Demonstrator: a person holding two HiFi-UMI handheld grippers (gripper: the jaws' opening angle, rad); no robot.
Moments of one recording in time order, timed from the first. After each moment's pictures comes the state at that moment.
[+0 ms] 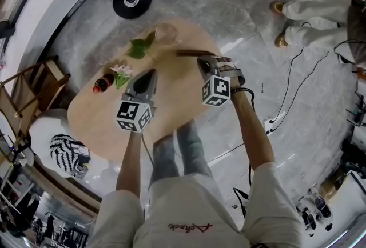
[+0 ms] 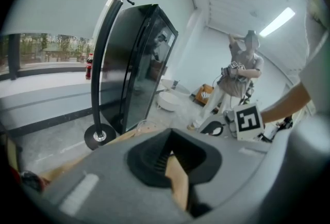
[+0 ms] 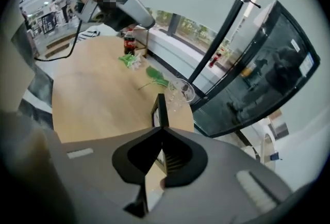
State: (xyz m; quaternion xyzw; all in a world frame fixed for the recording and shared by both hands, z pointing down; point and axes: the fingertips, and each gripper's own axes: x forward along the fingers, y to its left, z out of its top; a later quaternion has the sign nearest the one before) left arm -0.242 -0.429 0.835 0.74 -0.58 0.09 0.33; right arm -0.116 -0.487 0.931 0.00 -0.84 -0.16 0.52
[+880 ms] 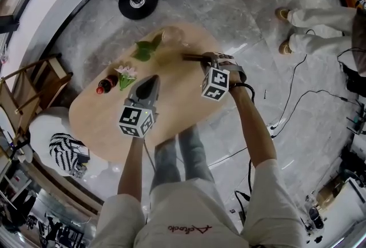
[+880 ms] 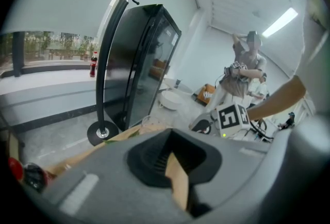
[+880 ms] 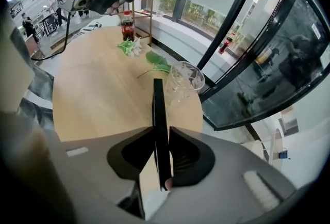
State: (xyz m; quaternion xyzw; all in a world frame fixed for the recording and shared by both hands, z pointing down) left arm -0.253 -0.413 0.845 0.73 -0.59 0.09 0.34; right arm -0.127 -0.497 0.974 -0.04 -0.80 -0.13 0.58
